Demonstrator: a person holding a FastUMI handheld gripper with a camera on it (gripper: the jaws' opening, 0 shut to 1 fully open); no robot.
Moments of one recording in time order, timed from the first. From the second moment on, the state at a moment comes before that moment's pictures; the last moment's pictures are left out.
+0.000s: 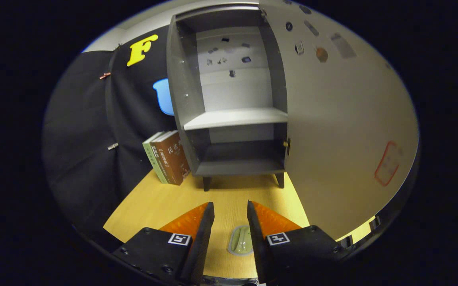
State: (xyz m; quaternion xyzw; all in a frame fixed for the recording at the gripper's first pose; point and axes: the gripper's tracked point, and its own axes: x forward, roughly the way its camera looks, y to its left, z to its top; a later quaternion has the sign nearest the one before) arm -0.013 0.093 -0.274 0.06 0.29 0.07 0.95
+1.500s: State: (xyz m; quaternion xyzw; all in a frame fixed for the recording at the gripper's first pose) arm -0.019 0.077 -0.484 -0.02 0.52 0.06 0.85
